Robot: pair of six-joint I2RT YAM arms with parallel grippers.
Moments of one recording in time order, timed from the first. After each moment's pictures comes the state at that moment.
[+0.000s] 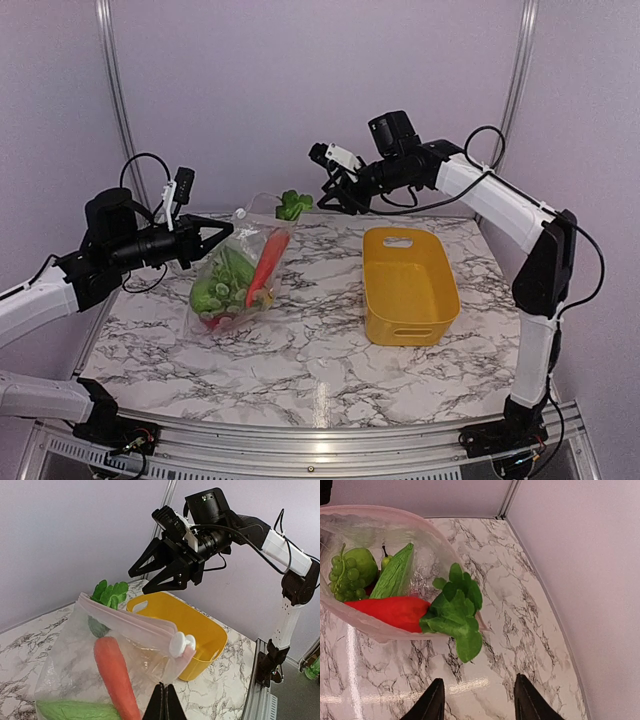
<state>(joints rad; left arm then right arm) -0.54 1.05 0.81 0.13 0.48 -0.23 0.61 1.99 2.05 -0.71 -0.46 -0.59</state>
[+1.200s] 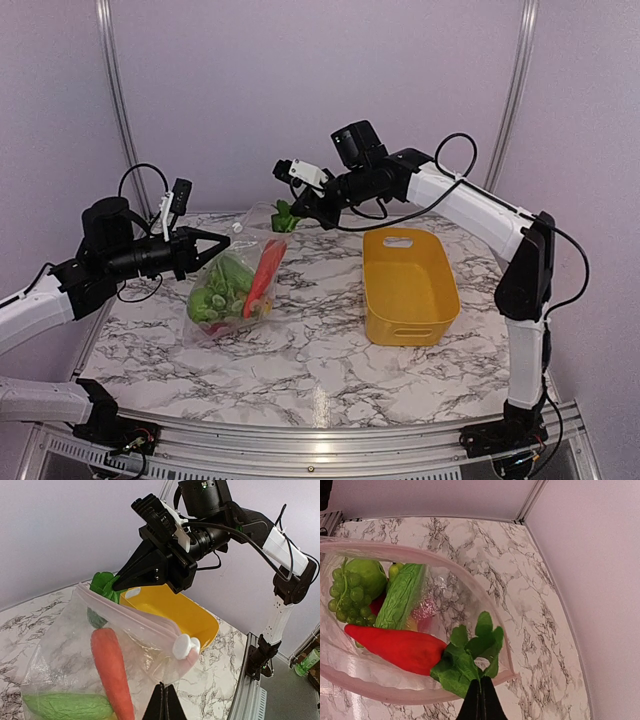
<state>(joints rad) -0.54 0.99 0.75 0.08 0.52 -0.27 0.75 2.08 2.14 -0.70 -0.36 -0.57</state>
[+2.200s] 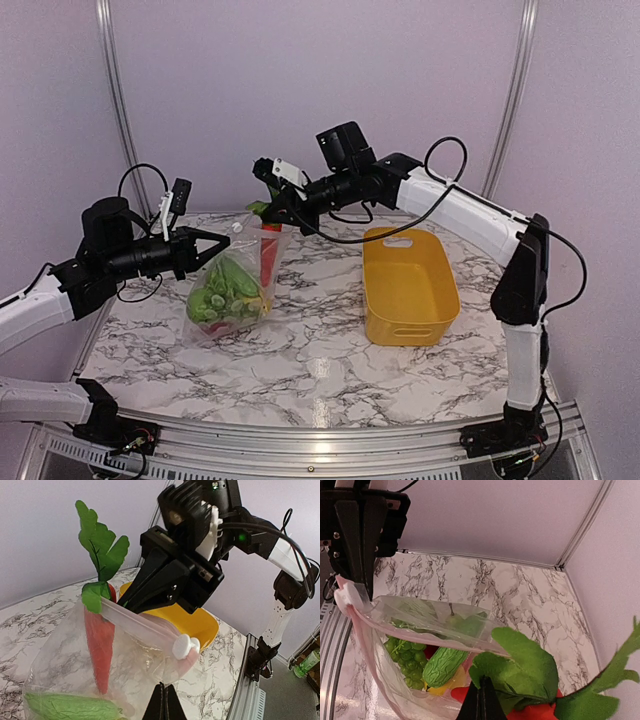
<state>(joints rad) -0.54 0.99 0.75 0.08 0.51 -0.28 0.81 2.08 2.14 -0.61 -0.58 -0.52</state>
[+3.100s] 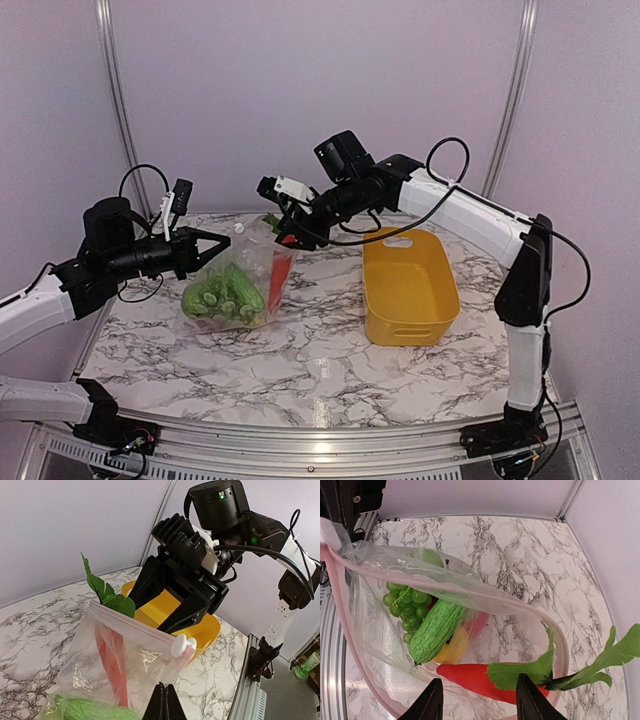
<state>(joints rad) -0.54 0.99 0.75 0.08 0.50 -0.28 0.83 2.09 2.13 -0.78 -0.48 -0.50</state>
